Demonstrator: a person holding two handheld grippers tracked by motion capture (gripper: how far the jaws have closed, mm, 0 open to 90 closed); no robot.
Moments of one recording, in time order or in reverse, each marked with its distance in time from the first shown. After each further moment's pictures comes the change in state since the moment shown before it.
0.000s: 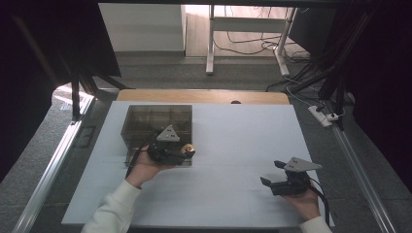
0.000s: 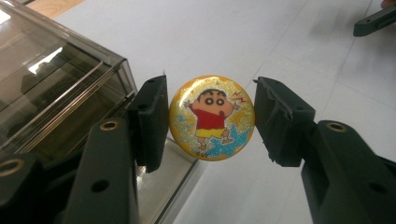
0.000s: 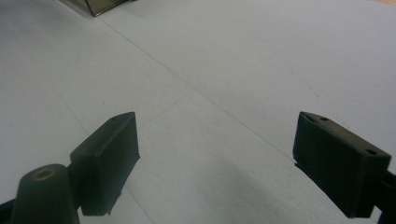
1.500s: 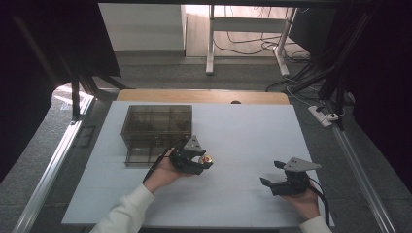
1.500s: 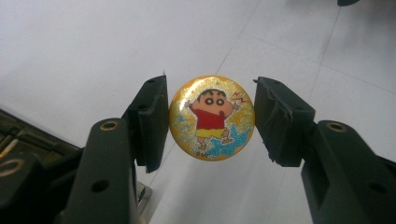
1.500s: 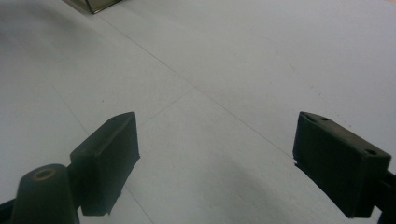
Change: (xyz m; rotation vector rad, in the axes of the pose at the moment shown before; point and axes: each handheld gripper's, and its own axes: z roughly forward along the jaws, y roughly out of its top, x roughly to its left) left arm -0.033 0.012 0.050 0.085 -0.071 0.098; right arm 0.000 0.000 0.001 0.010 0.000 -0.003
